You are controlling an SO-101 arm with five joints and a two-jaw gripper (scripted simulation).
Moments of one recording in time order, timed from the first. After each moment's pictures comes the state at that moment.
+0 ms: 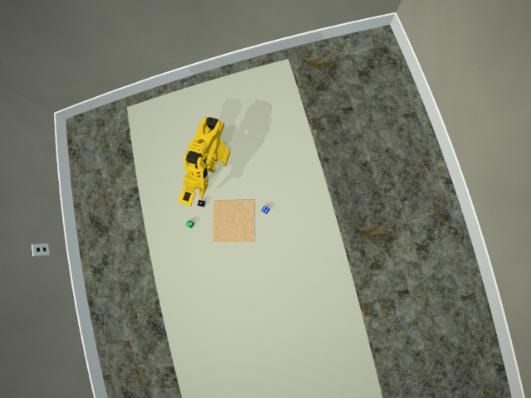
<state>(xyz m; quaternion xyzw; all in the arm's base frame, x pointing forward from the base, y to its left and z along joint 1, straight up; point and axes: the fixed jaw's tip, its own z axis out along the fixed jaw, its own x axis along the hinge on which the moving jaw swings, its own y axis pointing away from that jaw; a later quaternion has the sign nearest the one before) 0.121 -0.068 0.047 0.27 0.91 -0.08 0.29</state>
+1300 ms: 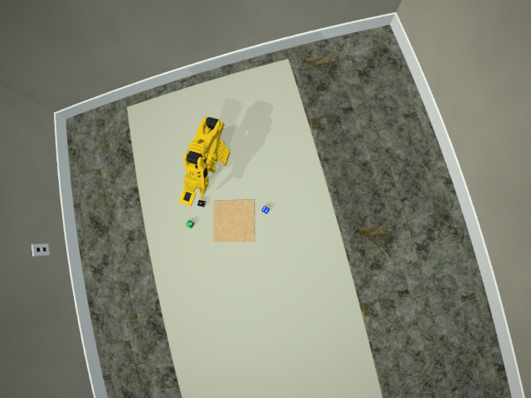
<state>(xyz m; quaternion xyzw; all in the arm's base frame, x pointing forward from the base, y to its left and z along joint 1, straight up) 0.121 -0.066 0.046 0.27 0.92 -0.08 0.29</state>
